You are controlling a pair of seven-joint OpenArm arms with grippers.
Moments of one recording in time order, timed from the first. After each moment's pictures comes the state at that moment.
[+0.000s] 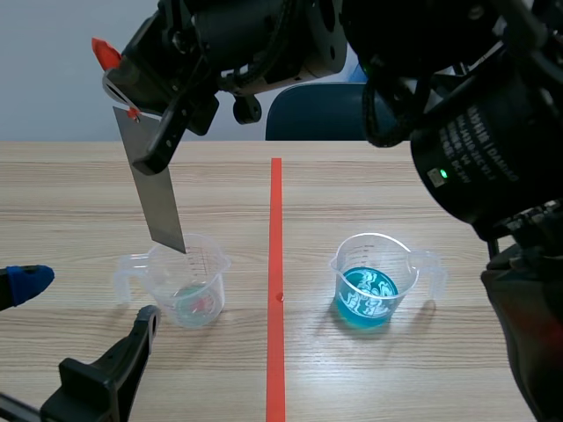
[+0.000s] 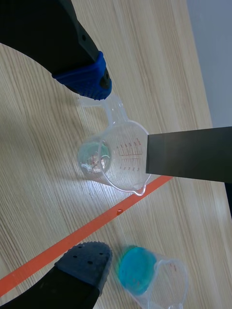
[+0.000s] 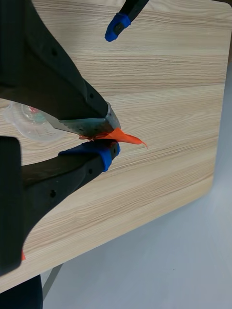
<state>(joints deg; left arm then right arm) 40.5 -58.3 35.9 121.2 -33.6 33.4 -26.0 19.1 4.0 -27.9 107.8 22.0 45.3 -45.1</state>
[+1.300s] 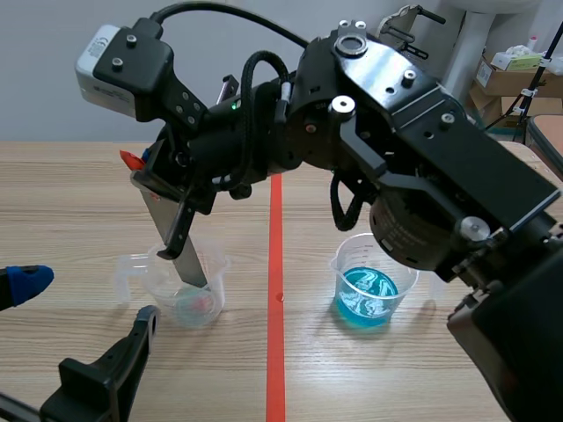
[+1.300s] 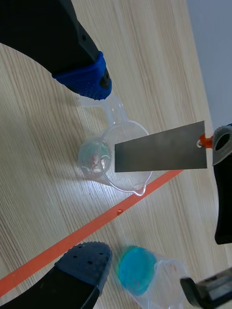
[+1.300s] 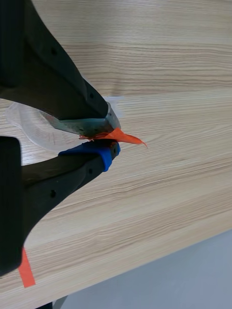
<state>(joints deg) 40.5 -58.3 35.9 121.2 -33.6 33.4 -26.0 19.1 4.0 -35.4 90.6 3.4 45.3 -27.3</state>
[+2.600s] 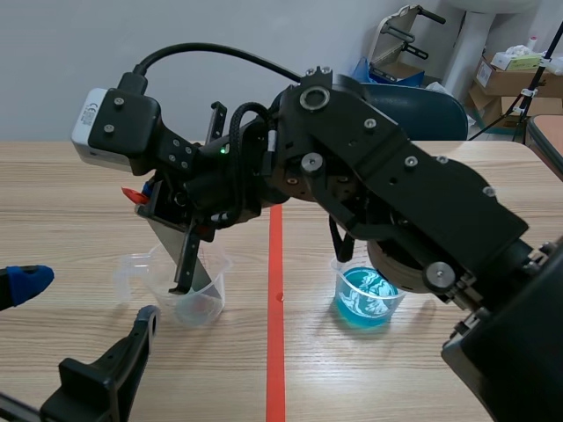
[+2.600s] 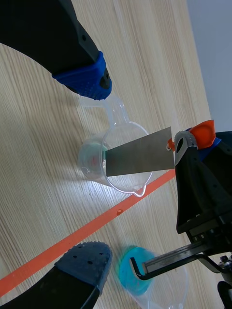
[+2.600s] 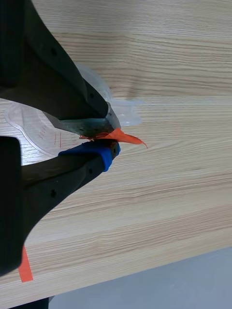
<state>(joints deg) 40.5 -58.3 35.9 121.2 -33.6 33.4 -26.0 17.7 4.0 -38.9 87.6 -9.2 45.3 -19.0</state>
